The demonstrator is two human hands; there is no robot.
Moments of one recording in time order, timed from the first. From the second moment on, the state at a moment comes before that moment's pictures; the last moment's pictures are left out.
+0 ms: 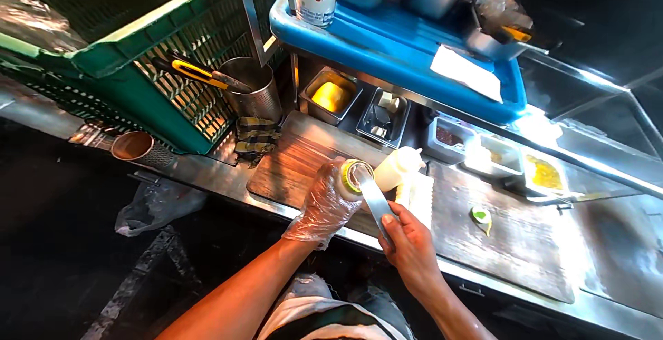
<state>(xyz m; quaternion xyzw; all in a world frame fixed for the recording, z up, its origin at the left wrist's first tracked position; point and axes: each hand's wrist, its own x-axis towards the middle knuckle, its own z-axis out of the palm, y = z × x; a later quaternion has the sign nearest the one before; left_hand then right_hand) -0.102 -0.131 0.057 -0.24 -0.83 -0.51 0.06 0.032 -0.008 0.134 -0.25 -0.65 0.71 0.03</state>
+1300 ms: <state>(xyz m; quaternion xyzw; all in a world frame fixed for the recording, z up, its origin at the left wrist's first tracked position) -0.050 -0.182 0.034 -0.02 -0.70 -0.70 -0.15 0.155 0.063 0.075 -0.35 -0.74 0.55 0.14</state>
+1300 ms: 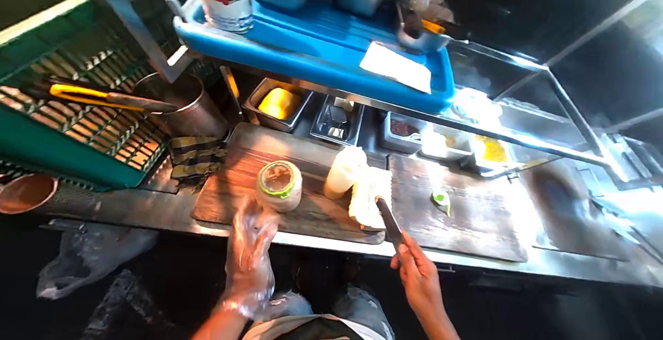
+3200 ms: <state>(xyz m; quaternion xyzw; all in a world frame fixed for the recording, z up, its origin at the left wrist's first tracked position) -0.040 0.023 0.034 0.21 -0.56 -0.71 -0.38 0.055 0.127 0.112 -0.32 -0.82 0.44 -0.18</state>
